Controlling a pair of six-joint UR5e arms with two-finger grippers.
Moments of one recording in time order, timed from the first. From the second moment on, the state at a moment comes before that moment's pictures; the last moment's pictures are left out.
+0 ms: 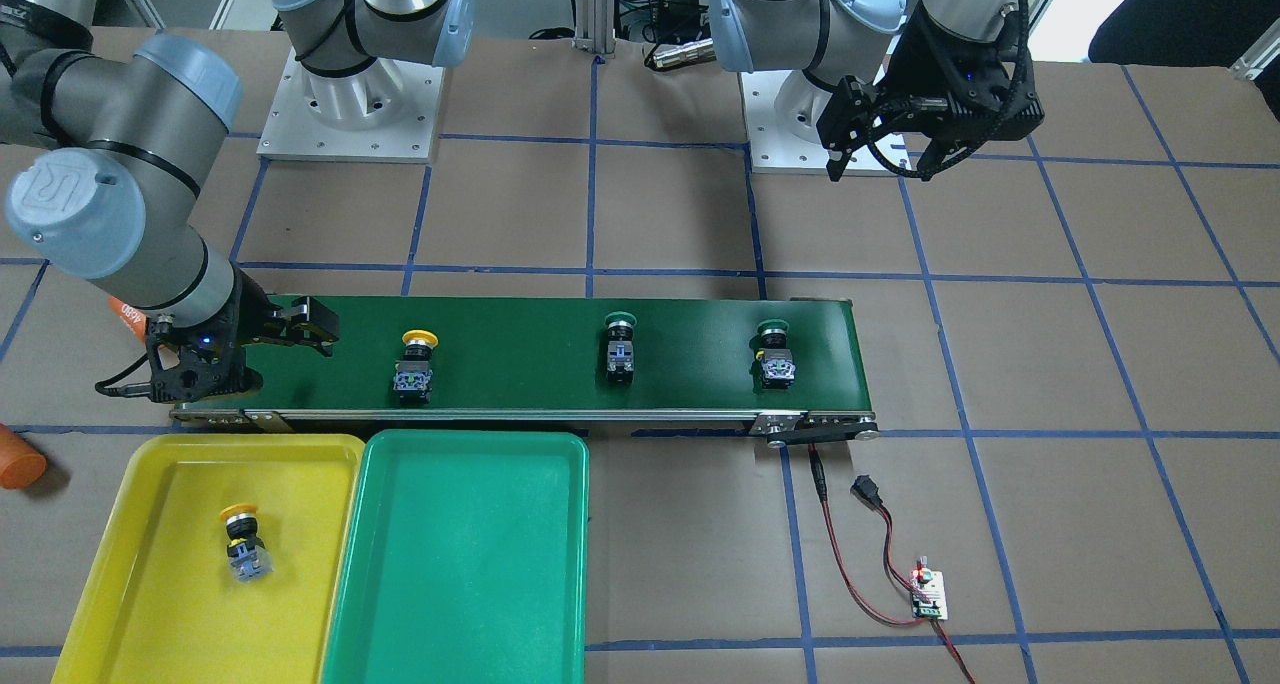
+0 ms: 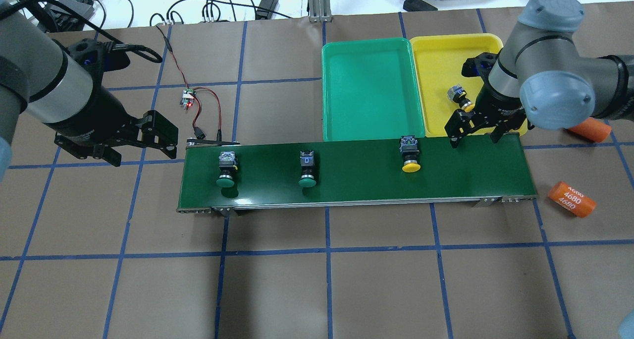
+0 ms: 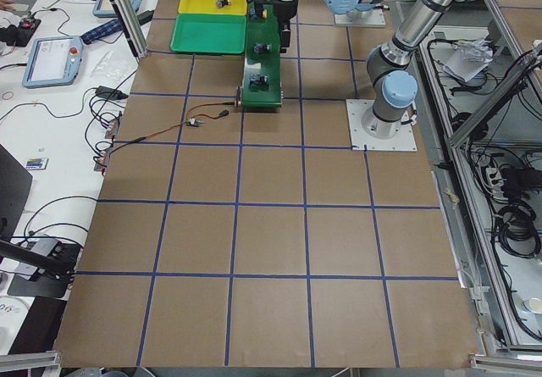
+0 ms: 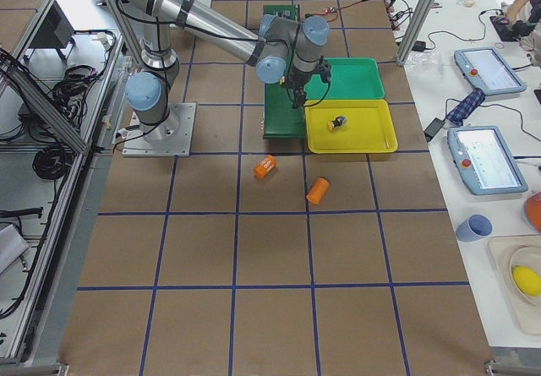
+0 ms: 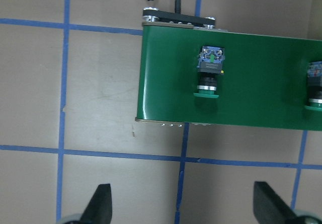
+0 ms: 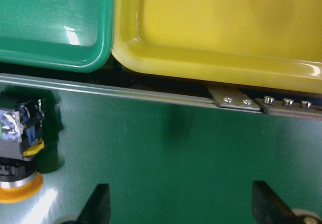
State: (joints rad) left arm -1.46 -1.36 -1.81 -1.53 1.52 0.03; right arm 1.40 -1.35 1.84 -1.91 -1.54 -0.30
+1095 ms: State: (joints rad) left arm -1.53 -1.45 -1.77 -1.50 1.53 0.01; right arm 1.40 -1.35 1.85 -1.91 -1.53 -0.30
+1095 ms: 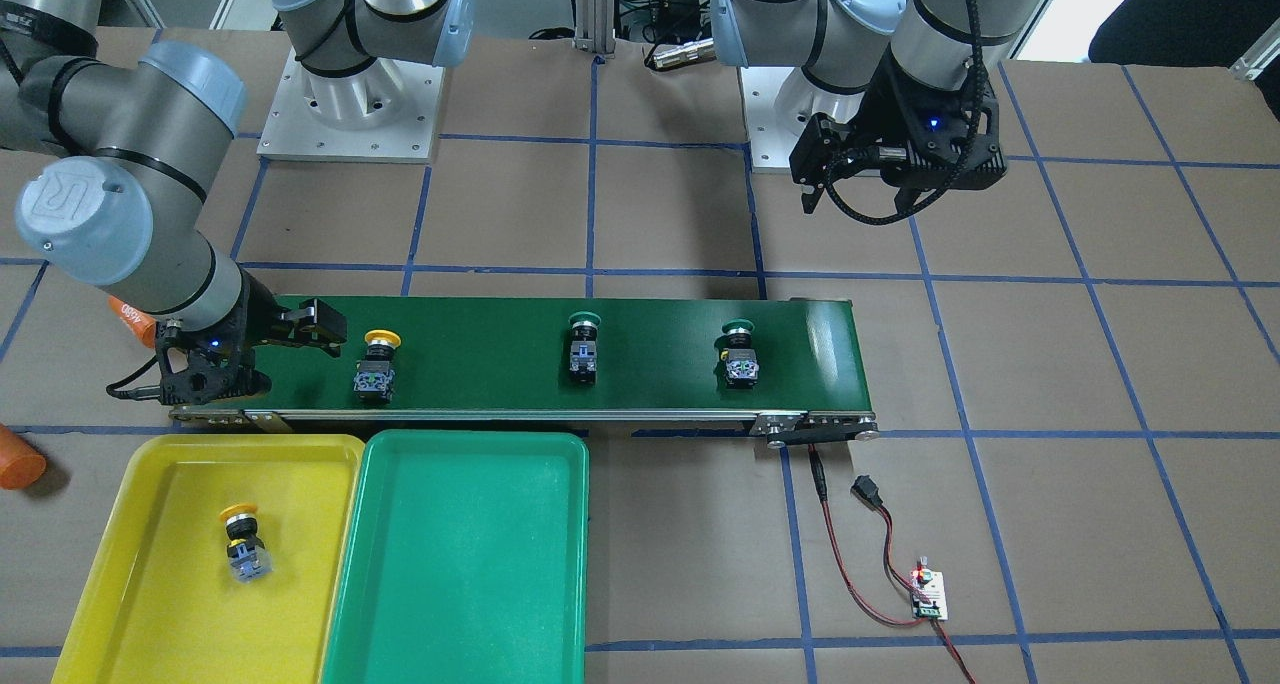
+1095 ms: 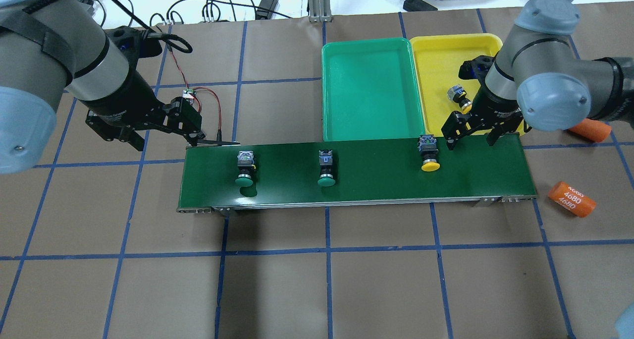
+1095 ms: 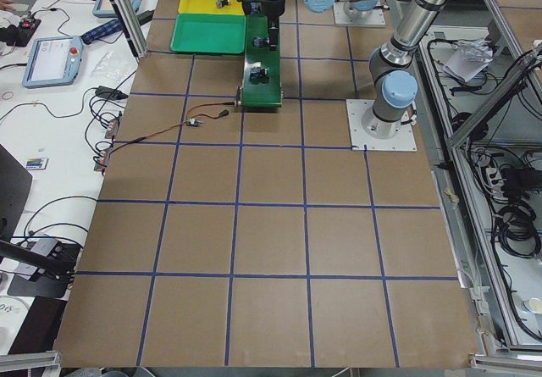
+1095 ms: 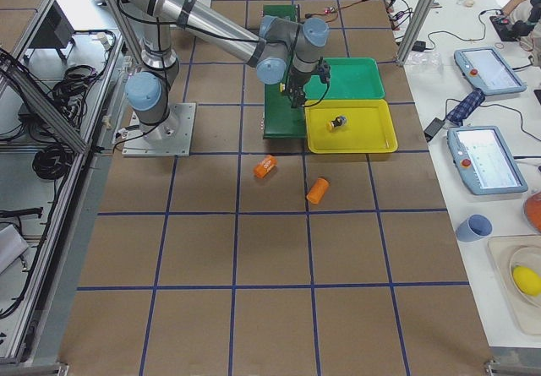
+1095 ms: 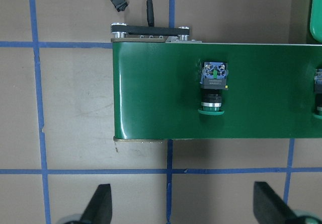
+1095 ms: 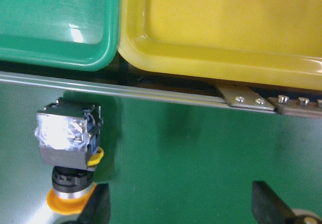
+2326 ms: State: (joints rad) left arm -1.53 -1.42 -1.79 -1.49 1.54 0.01; right arm 1.40 -1.34 1.85 -1.91 -1.53 -0.30
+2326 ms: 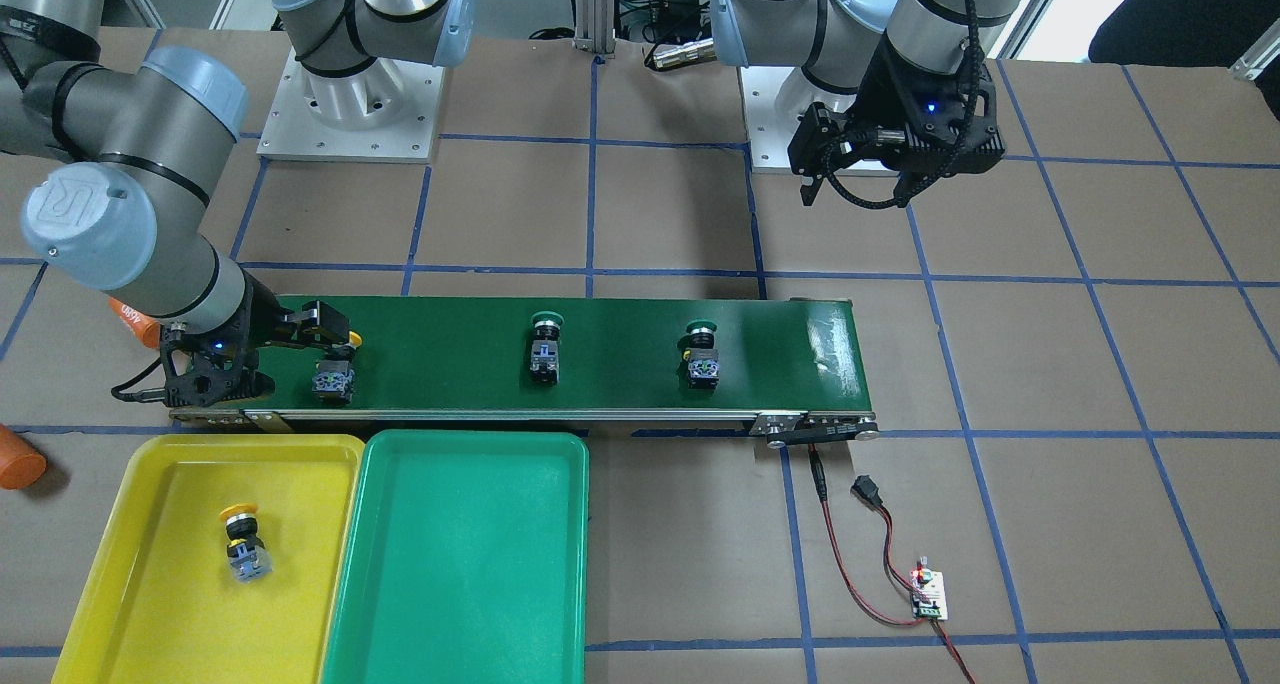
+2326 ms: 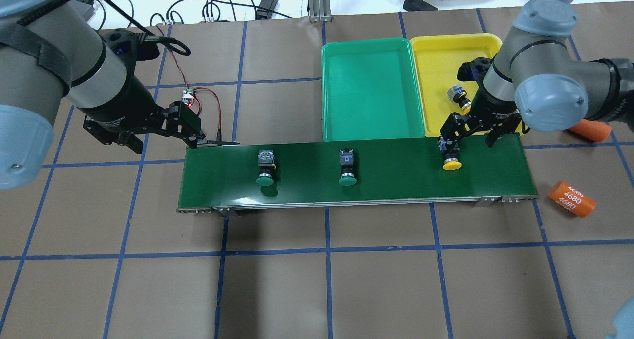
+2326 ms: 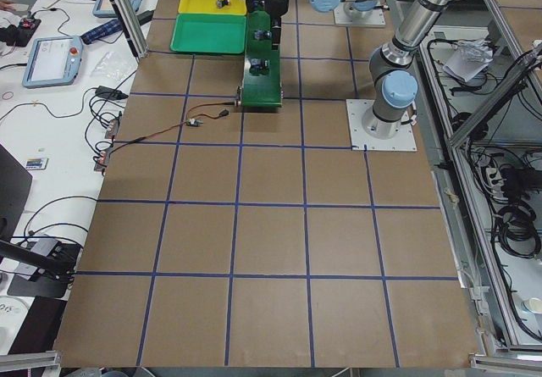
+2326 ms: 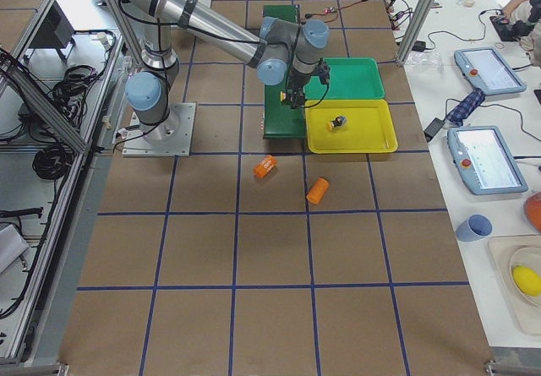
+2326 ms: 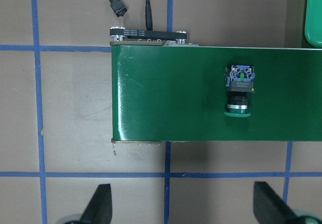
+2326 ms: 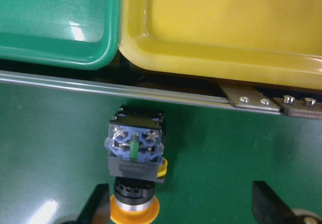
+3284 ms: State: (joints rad) left arm -1.52 -1.40 -1.79 -1.51 1.54 0.01; right arm 1.40 -1.30 1.85 -1.92 -1.53 -0.30
